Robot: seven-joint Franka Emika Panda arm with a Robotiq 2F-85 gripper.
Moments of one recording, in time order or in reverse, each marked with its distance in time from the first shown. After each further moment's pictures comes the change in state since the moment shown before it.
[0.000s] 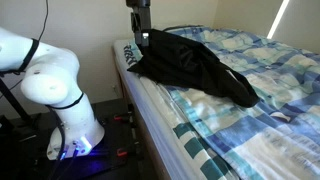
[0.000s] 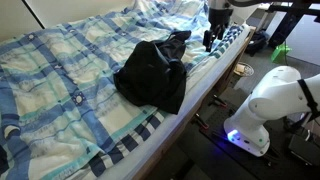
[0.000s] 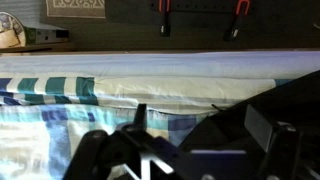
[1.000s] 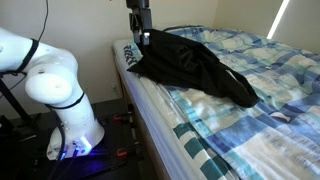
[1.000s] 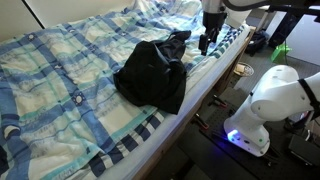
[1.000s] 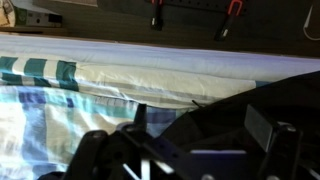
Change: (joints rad) arm 0.090 0.020 0.008 0.000 0.014 0.022 -0.003
